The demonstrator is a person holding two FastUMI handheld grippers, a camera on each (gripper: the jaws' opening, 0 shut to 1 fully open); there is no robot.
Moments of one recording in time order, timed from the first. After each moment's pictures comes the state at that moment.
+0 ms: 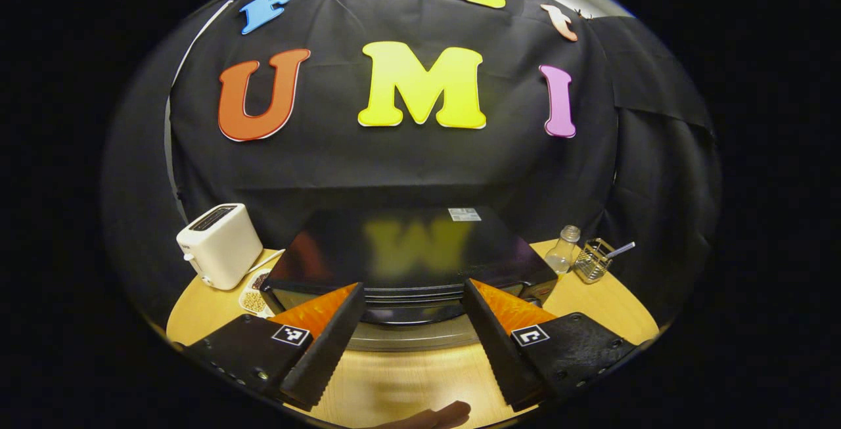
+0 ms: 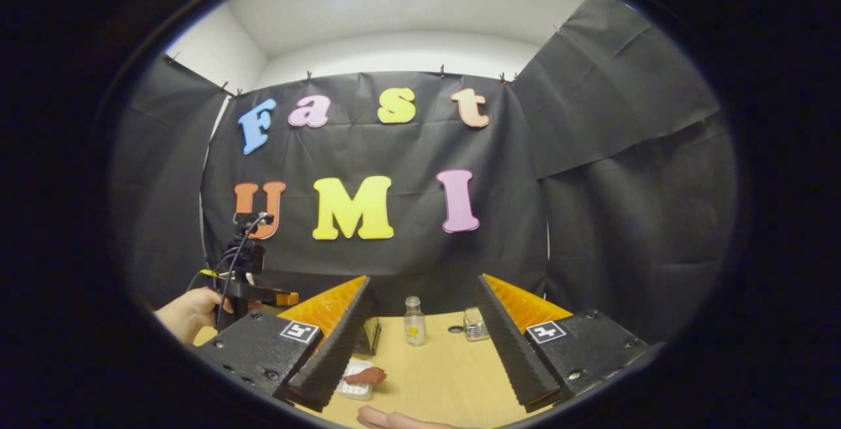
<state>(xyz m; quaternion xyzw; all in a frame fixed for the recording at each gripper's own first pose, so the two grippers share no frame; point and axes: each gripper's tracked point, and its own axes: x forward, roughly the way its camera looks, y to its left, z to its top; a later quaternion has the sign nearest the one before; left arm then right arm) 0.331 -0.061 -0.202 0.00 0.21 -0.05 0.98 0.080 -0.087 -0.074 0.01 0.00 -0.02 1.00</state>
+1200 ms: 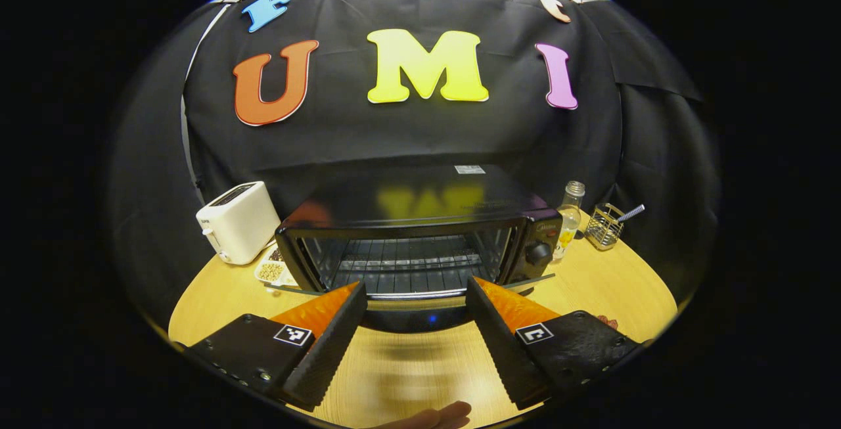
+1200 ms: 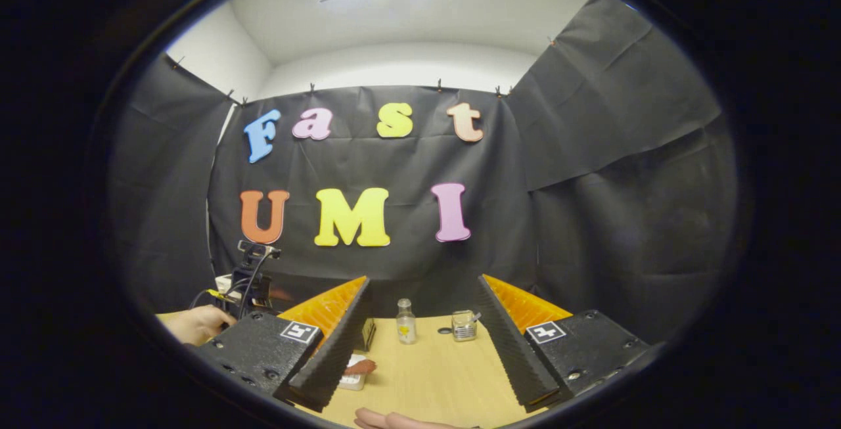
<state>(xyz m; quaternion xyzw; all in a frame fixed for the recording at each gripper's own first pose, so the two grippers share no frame) 0.260 -0.056 -0.242 0.02 0.22 -0.03 0.97 0.015 -0.100 -0.050 0.01 -0.02 -0.01 1.00</state>
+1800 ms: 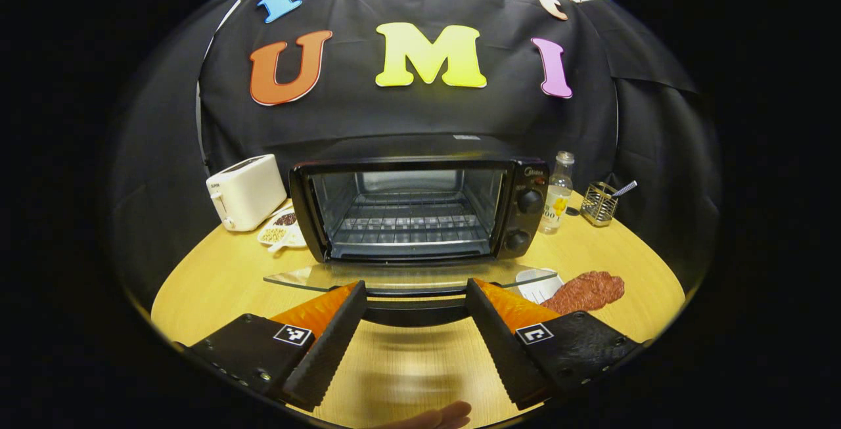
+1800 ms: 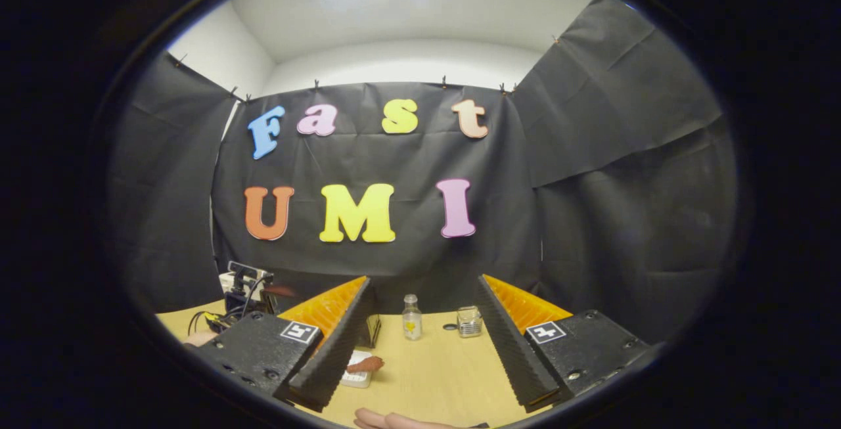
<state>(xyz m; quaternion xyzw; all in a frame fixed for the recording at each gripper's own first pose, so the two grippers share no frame) 0.202 -0.057 -0.296 0.01 0.24 -0.02 0.97 0.016 -0.087 -0.061 0.01 0.00 -0.01 1.00</state>
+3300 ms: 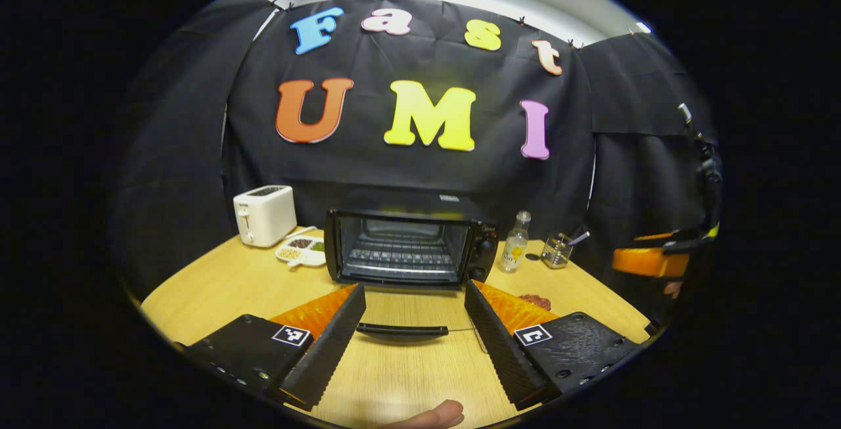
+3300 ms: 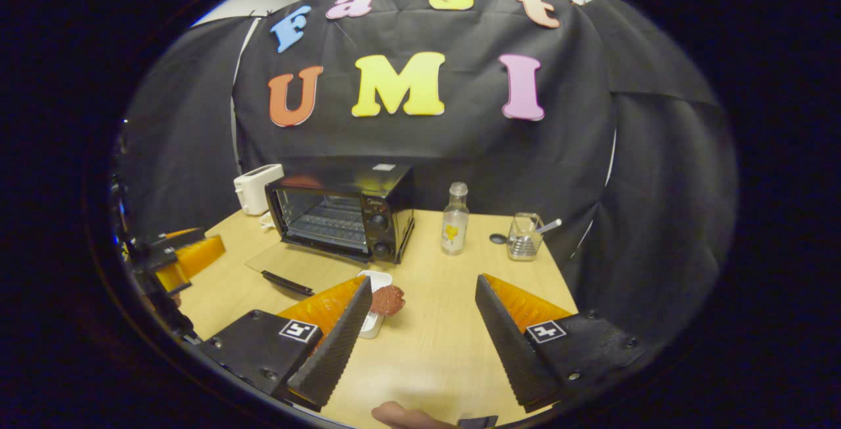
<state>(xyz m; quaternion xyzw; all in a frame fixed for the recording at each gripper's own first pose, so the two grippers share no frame) 0.105 -0.051 -0.171 -0.03 0.09 -0.03 0.99 0.131 -0.042 -0.249 -0.02 0.30 0.09 0.95</state>
